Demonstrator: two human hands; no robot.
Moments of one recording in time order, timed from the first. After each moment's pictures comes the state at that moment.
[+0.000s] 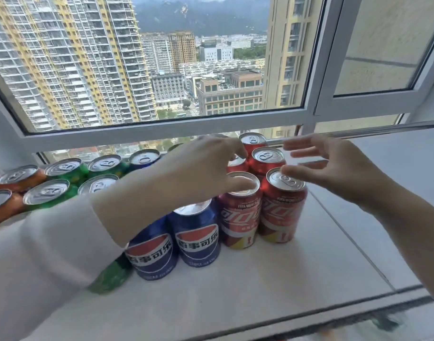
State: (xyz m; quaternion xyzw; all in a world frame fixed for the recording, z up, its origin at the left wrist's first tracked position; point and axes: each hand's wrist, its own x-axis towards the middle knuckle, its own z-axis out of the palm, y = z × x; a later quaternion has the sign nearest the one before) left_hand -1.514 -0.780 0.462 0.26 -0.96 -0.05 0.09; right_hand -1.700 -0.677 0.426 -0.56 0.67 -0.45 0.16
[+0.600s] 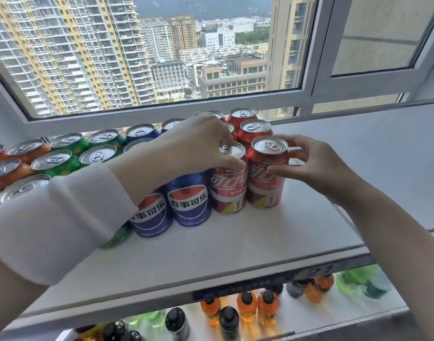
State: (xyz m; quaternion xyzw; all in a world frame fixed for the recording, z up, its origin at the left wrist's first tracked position) left_hand -1.520 -0.757 0.455 0.29 -0.96 0.01 0.07; right_hand -1.700 -0.662 0.377 -0.52 0.63 -0.52 0.24
